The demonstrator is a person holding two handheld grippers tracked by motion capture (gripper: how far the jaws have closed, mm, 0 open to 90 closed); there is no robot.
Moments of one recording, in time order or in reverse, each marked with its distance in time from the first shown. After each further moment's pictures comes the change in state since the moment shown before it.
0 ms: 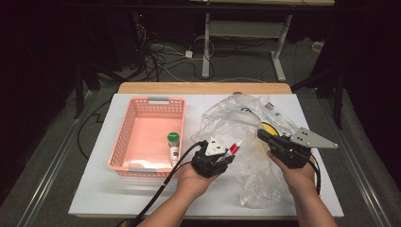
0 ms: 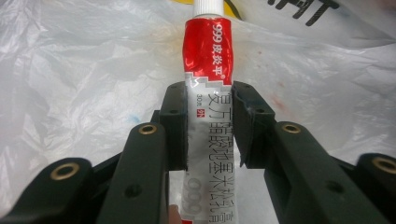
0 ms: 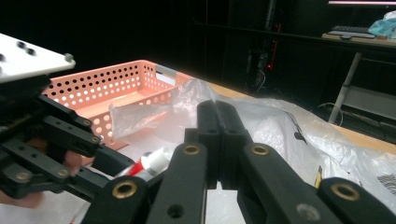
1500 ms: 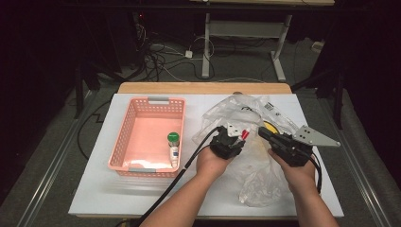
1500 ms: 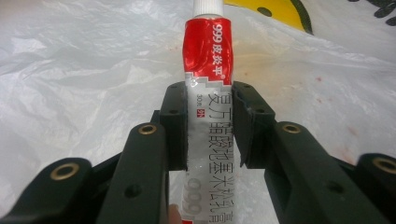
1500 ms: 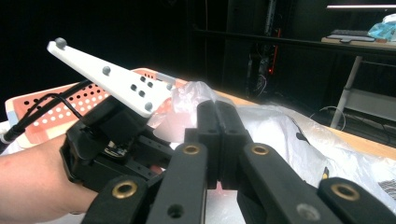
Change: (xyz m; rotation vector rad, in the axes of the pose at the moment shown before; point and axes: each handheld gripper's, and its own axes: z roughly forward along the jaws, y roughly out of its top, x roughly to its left) left arm 0.018 0.036 0.070 0.057 0.091 -0.021; right arm -0.004 0.003 0.000 -0.022 0.006 0.022
